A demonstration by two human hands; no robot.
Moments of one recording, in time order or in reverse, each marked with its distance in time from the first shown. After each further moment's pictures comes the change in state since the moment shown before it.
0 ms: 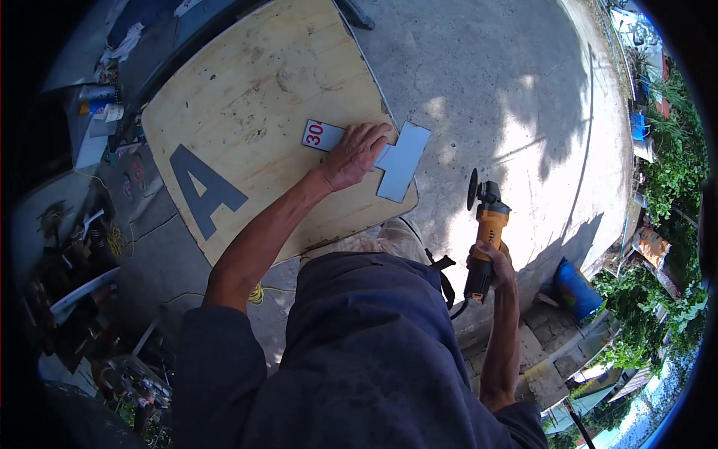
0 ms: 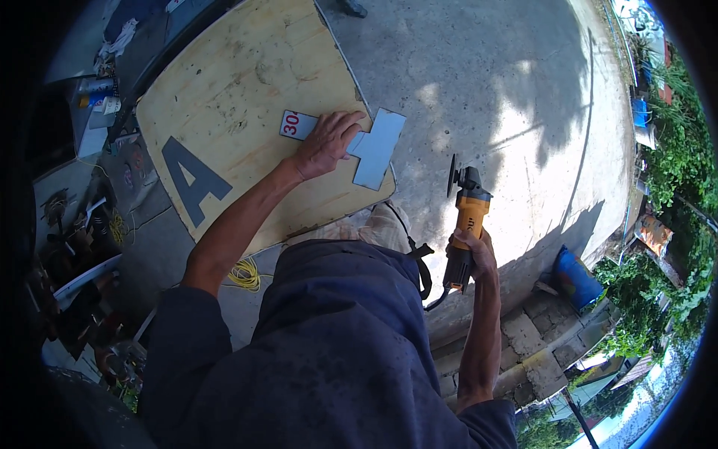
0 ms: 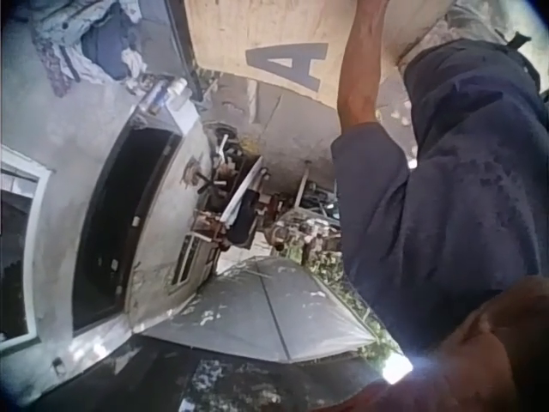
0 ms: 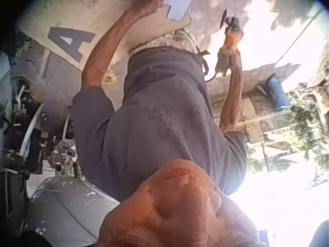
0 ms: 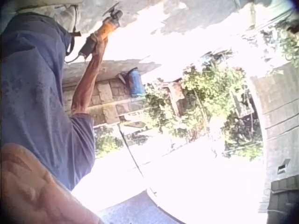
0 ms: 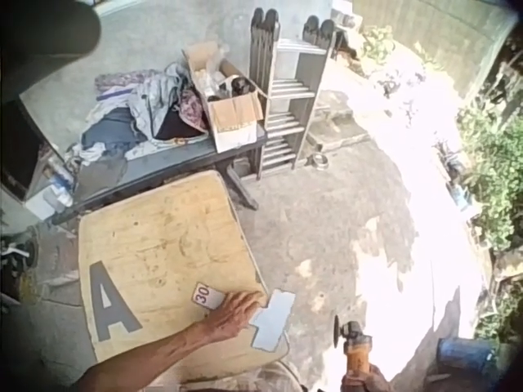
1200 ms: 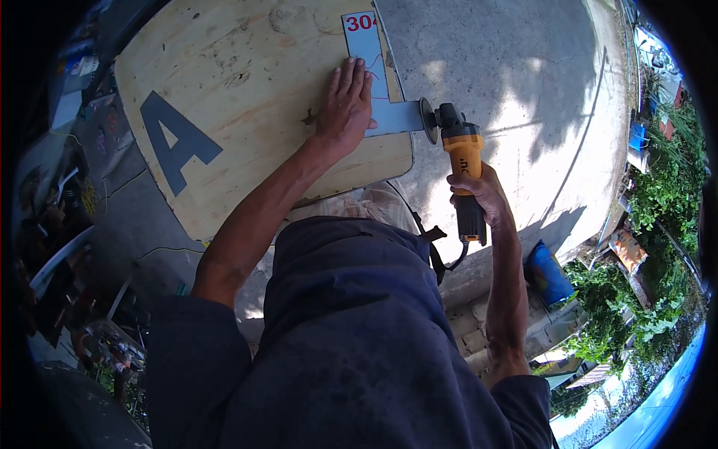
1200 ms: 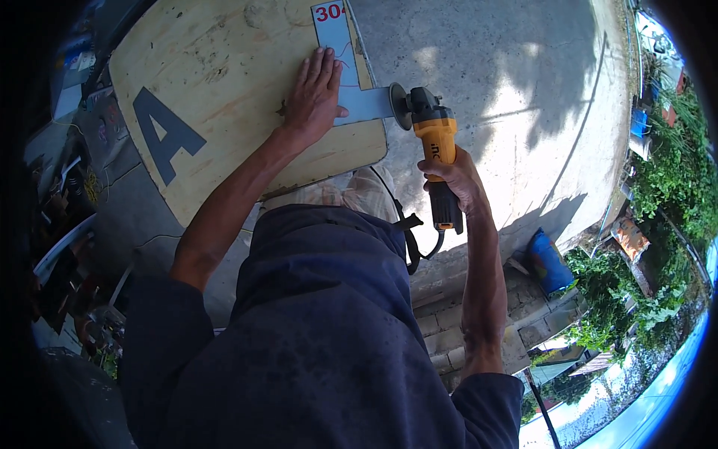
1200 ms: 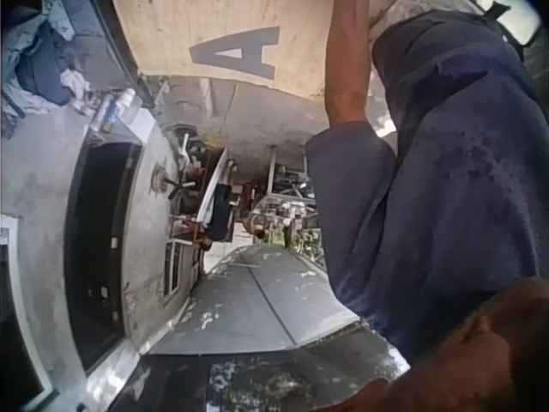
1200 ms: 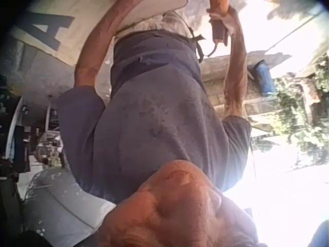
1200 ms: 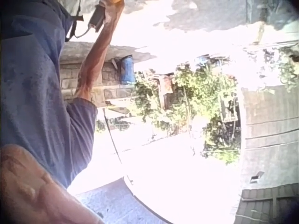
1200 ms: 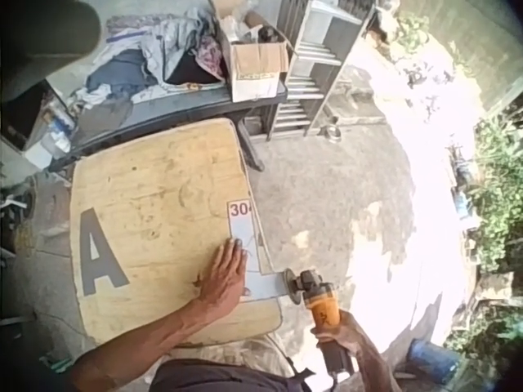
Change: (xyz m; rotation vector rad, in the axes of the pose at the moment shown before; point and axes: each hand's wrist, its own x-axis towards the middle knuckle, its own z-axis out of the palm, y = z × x) left_hand -0.008 0.022 0.017 0.210 -0.065 -0.429; right_hand 0.048 -0.093 0.087 -0.537 -0.127 -0.049
